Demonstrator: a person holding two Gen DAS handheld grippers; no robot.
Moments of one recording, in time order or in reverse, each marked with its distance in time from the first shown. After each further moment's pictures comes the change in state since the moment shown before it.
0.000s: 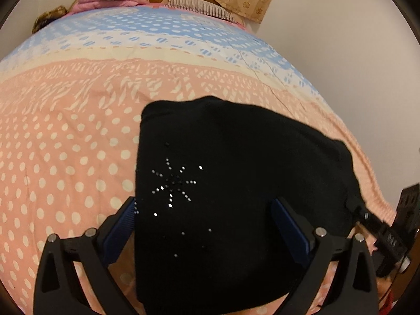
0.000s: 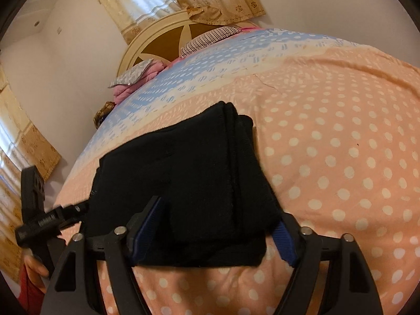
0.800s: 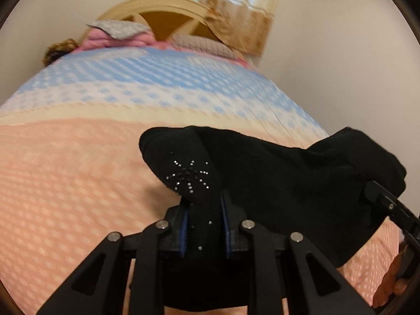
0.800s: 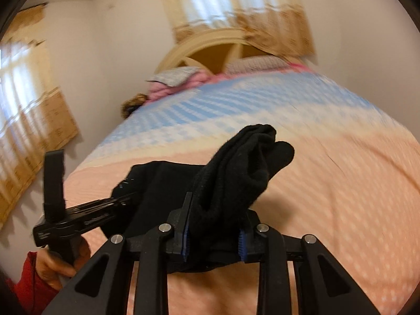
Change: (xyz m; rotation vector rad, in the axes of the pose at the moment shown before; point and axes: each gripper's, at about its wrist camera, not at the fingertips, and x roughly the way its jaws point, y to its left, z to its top) left arm -0.067 0.045 0.047 0.011 -0.235 0.054; right arm -0.024 0.147 0.047 -0.308 -0.096 0.076
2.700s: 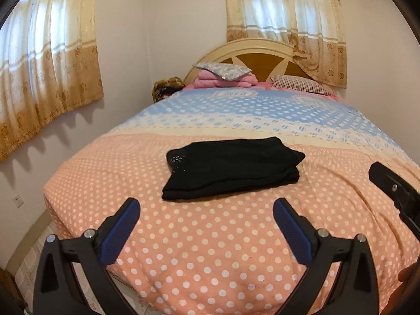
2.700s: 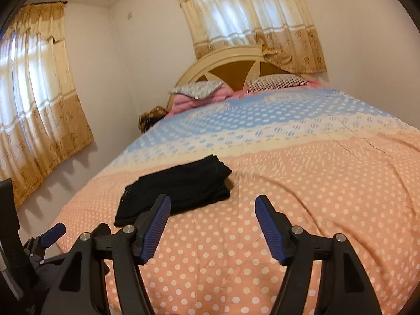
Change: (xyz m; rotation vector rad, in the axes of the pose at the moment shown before) left arm -0.136 0.097 -0.088 -0.023 -0.238 0.560; right arm 0.001 0.191 -0.066 0.018 -0.126 -0.011
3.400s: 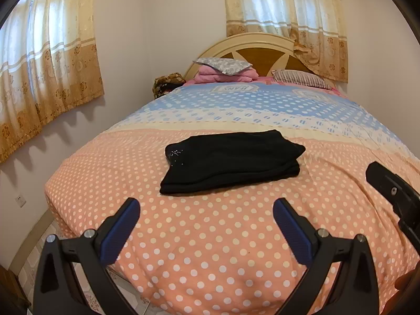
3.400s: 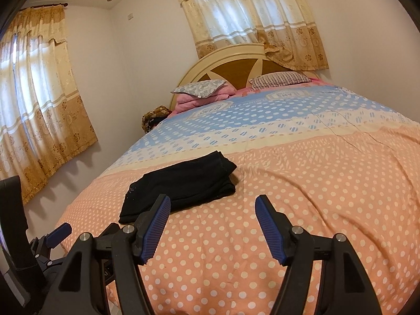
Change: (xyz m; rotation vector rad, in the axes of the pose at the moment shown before) left arm 0.004 -0.012 -0.005 0.016 0.028 0.014; right arm 0.000 0.000 -0.010 0.006 0.013 0.020
